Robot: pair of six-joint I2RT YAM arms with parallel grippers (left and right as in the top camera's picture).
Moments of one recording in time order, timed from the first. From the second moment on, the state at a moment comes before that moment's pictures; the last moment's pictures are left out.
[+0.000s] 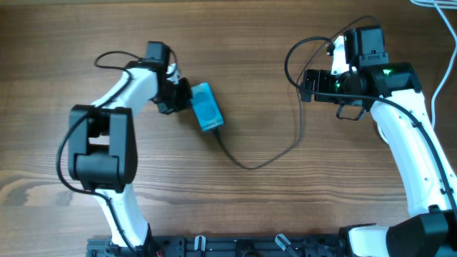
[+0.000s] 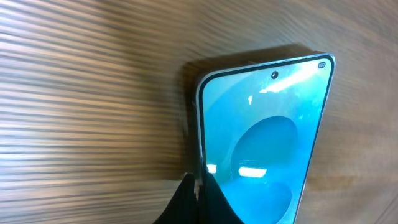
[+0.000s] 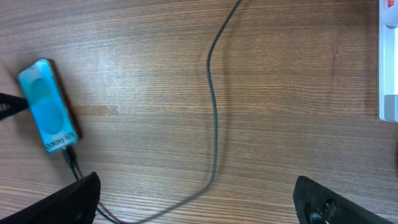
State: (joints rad) left arm -0.09 2.07 1.37 -0.71 0.34 -0.45; right arm 0.13 1.54 1.39 -1.00 -0.13 0.20
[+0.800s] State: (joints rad) left arm 0.05 2.05 1.39 -0.84 0.35 -0.50; right arm -0.40 1.66 1.39 -0.89 -0.08 0.35
